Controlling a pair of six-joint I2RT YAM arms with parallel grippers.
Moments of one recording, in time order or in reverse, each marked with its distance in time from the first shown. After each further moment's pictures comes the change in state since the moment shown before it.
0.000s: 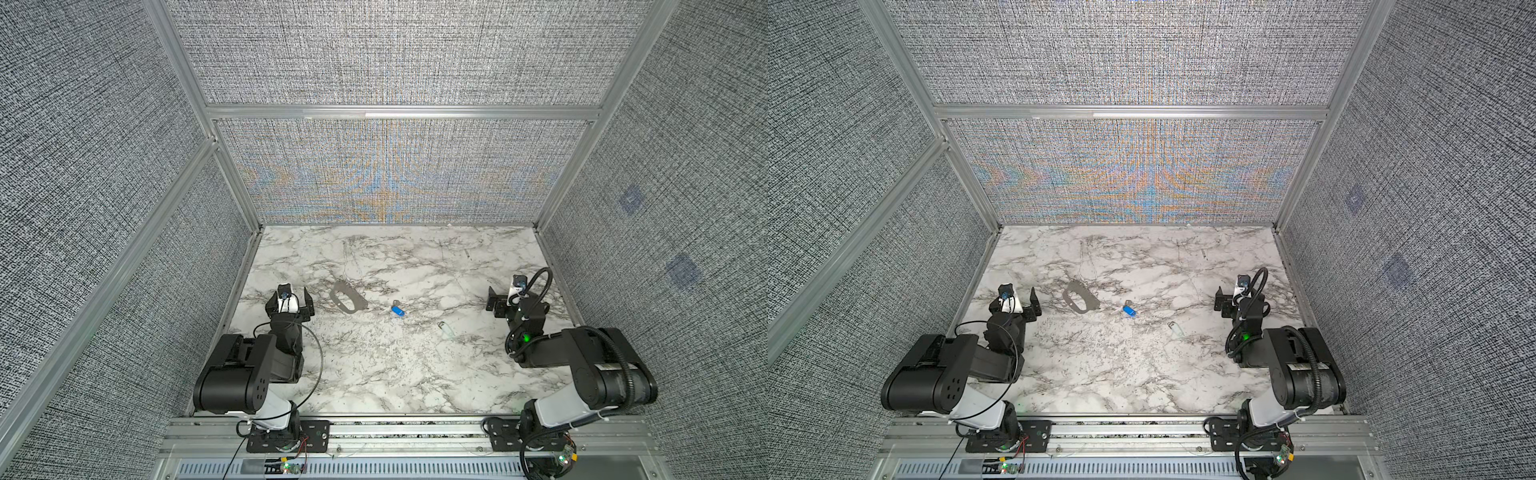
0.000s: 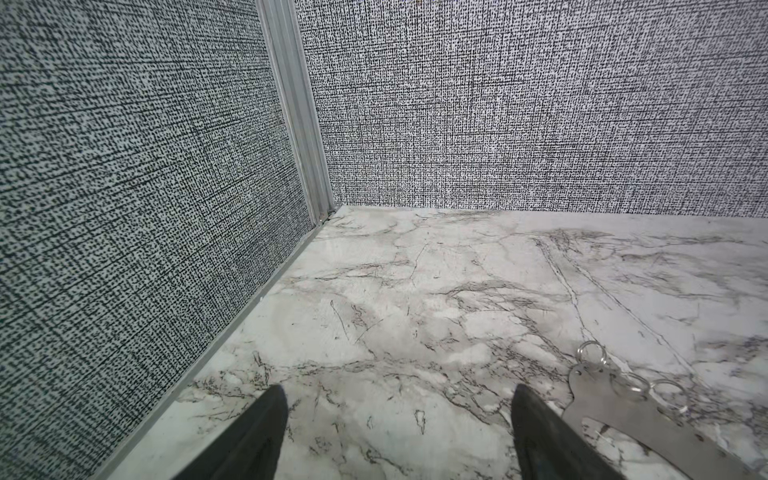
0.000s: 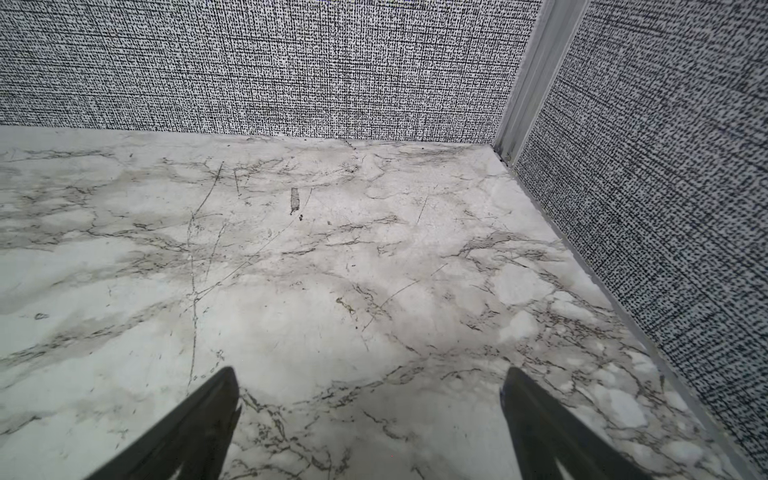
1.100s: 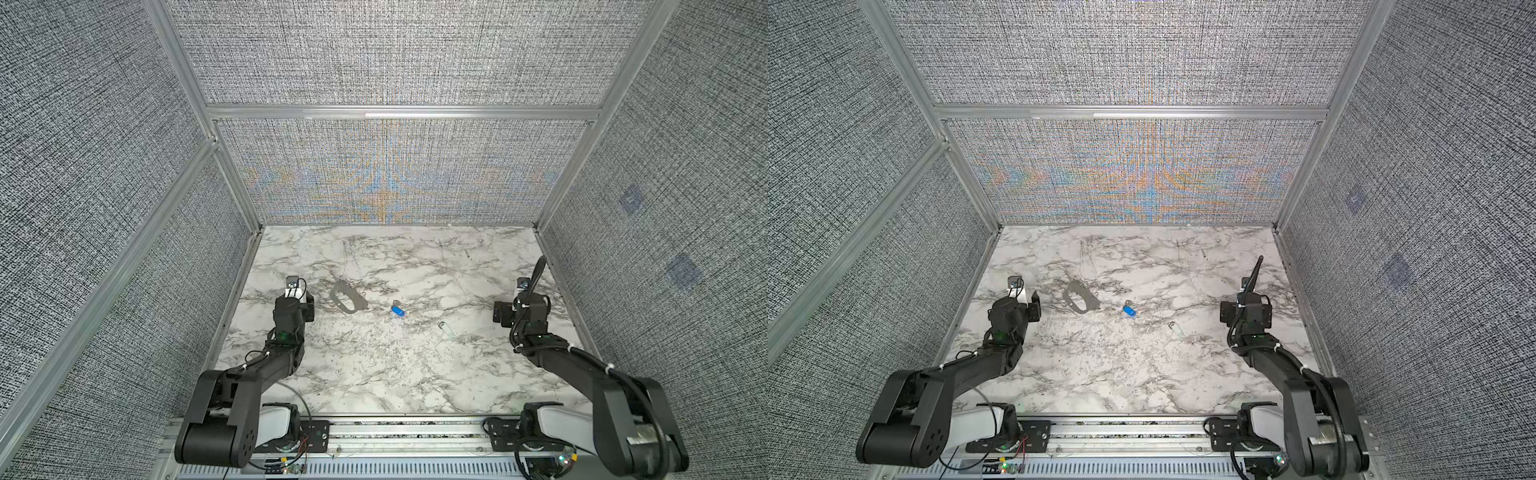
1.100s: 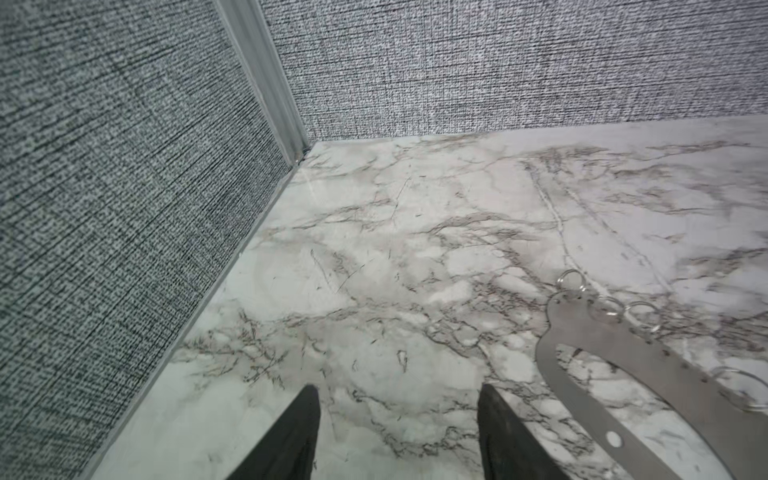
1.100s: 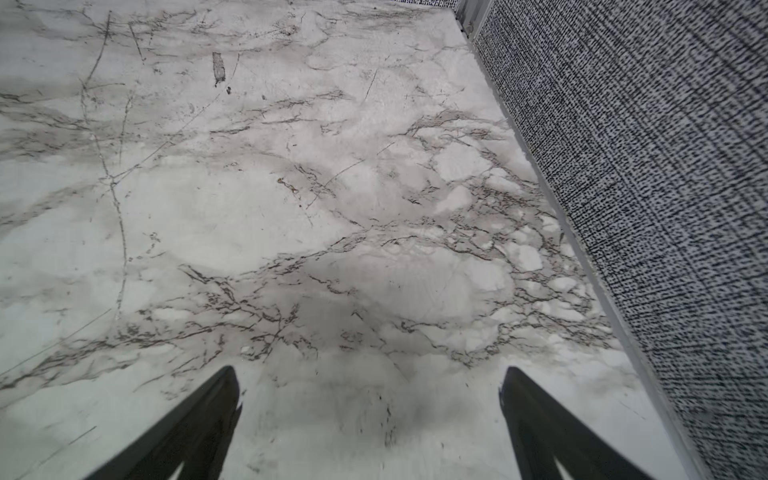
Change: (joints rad) left arm -0.051 -0.230 0.110 -0.588 -0.016 -0.002; right arm 0.032 -0.295 0.056 -0.658 0.175 0.032
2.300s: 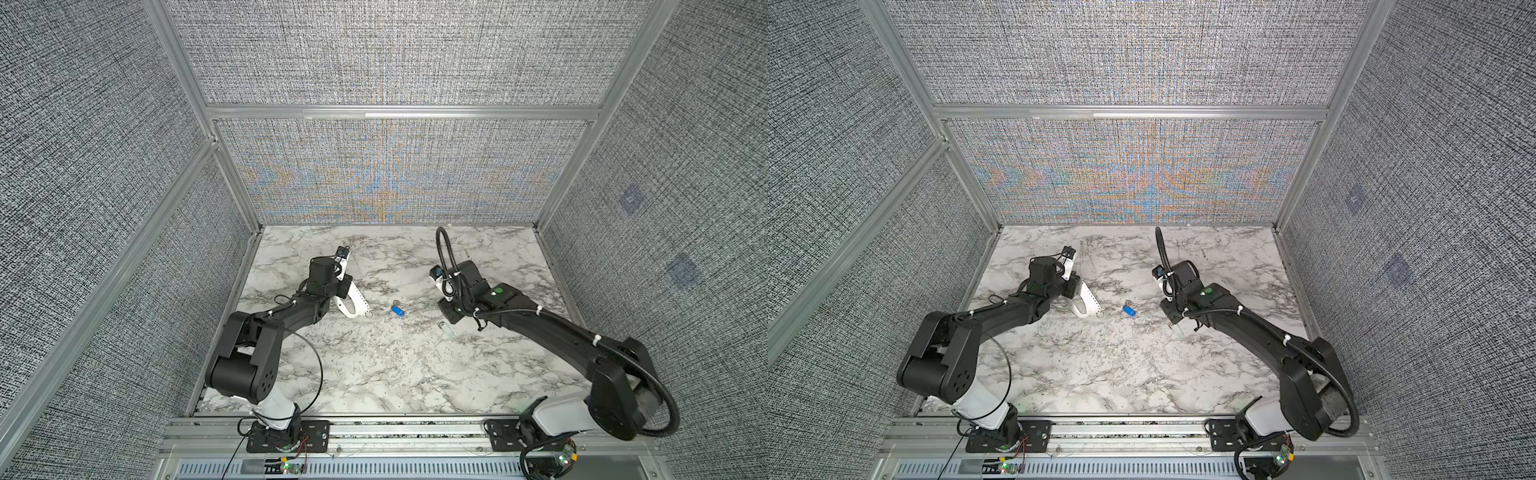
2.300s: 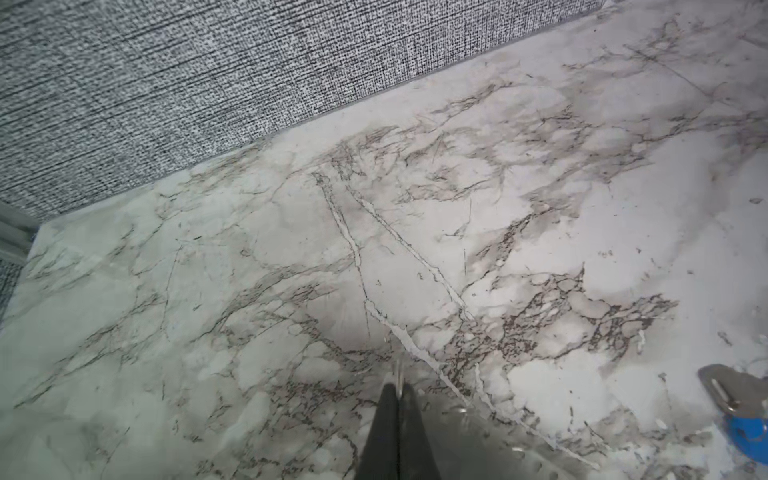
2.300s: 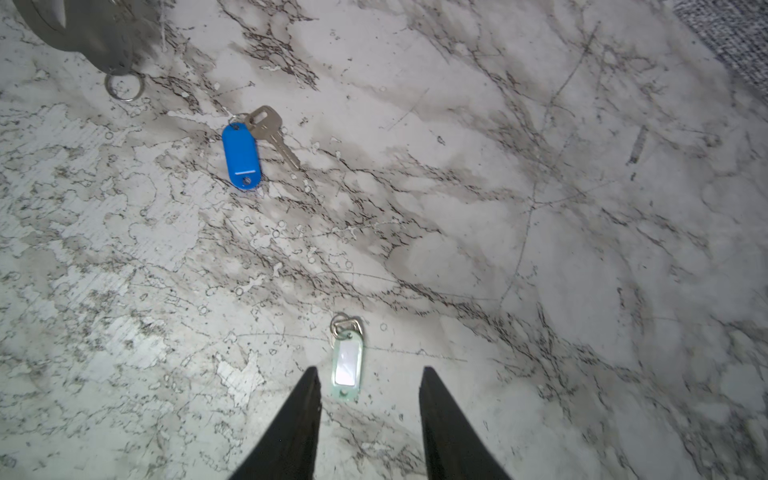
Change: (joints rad) left arm -0.183 0.349 0.588 -0.488 0.267 0.144; right arm 0.535 0.137 0.665 -0.911 -0.174 -0.126
